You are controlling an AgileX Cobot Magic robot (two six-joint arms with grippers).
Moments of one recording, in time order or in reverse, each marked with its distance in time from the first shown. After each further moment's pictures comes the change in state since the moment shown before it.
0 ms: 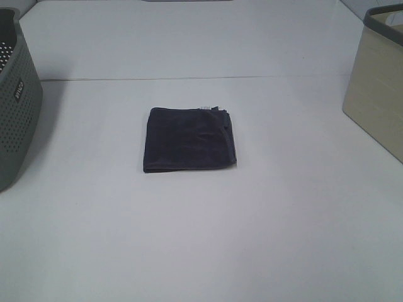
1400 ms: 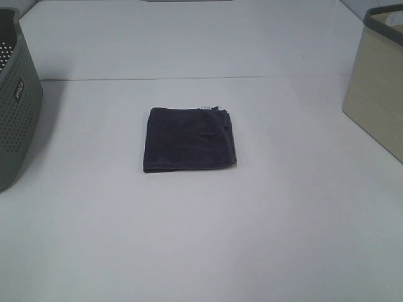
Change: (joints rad) left arm 0.000 0.000 0.000 -0.023 0.000 0.019; right arm 0.000 0.000 0.001 0.008 -0.003 0.000
